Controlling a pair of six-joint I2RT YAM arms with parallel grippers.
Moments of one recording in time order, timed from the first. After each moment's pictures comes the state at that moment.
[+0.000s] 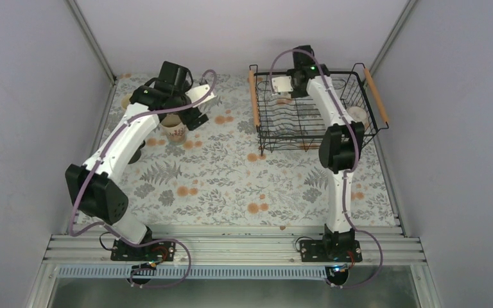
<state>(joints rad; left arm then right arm) -0.35 1.61 1.60 -0.91 0.07 0.71 0.21 2.32 2.25 -0.87 0.13 -1.61</state>
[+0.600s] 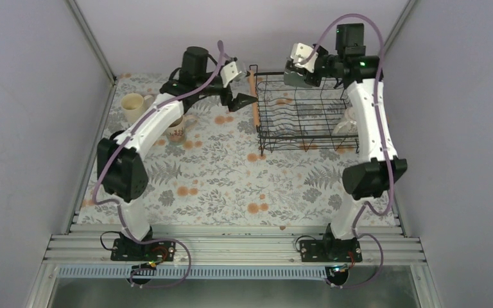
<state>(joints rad) -0.43 1.81 1.74 -0.29 0.81 0.43 0.12 1.89 2.24 -1.03 -0.59 -1.20</state>
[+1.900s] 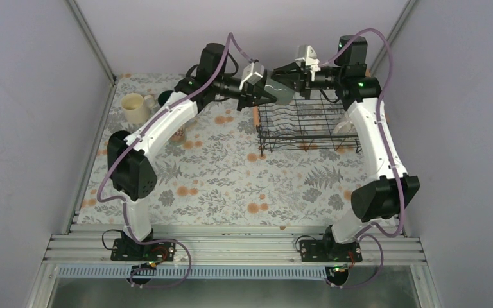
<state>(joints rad) -0.55 1.92 1.91 -0.33 1.14 0.25 0.15 1.63 1.82 -0.60 -1.18 -0.70</state>
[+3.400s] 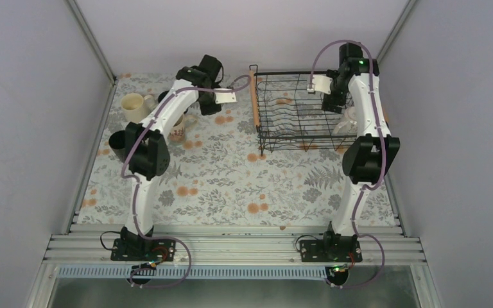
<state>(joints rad) -0.42 2.16 2.13 -1.08 0.01 0.94 -0.02 2.05 2.19 -1.24 -0.08 -1.41</state>
